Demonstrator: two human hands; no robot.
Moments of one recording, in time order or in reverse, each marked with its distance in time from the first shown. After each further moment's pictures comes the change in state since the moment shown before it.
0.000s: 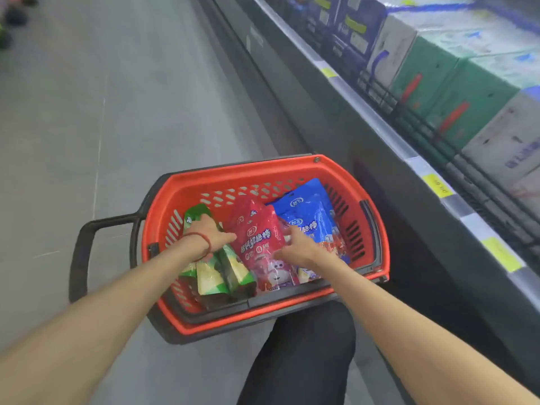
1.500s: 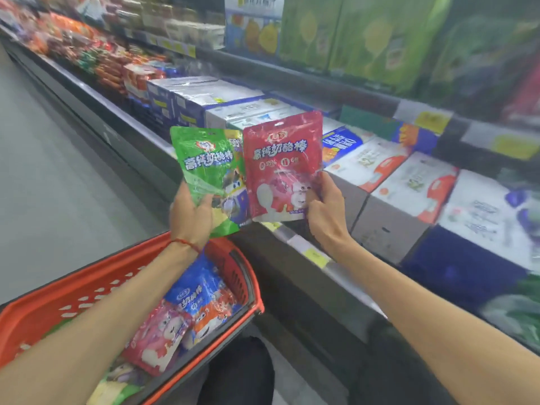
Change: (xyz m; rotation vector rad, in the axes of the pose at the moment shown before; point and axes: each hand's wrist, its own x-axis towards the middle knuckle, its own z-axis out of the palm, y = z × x) left_hand -0.145 0.260 -0.027 -0.820 0.367 0.849; right_hand -0.188 0.047 -0.232 0.517 1.099 -0.557
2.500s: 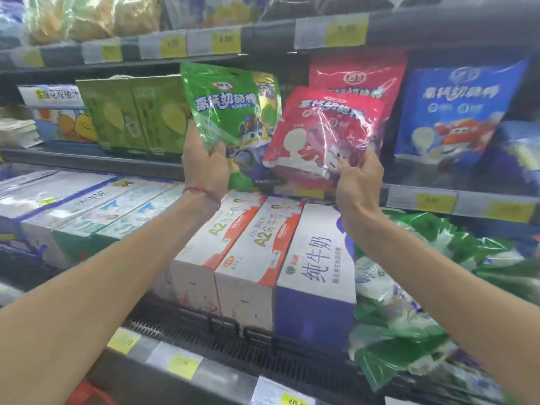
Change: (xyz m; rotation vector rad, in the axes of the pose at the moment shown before) left_hand -0.008 0.283 0.267 -0.385 -0.358 0.353; right_hand 0.065 -0.084 -0.300 0.055 0.792 -0.028
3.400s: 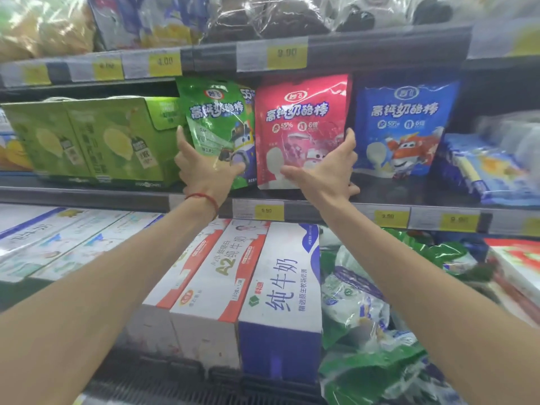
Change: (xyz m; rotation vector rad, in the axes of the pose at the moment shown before) left_hand 0.019 -0.001 0.089 0.125 -0.087 -0.105; right_hand 0.059 -0.008 -0.013 -0.491 0.084 -0.067
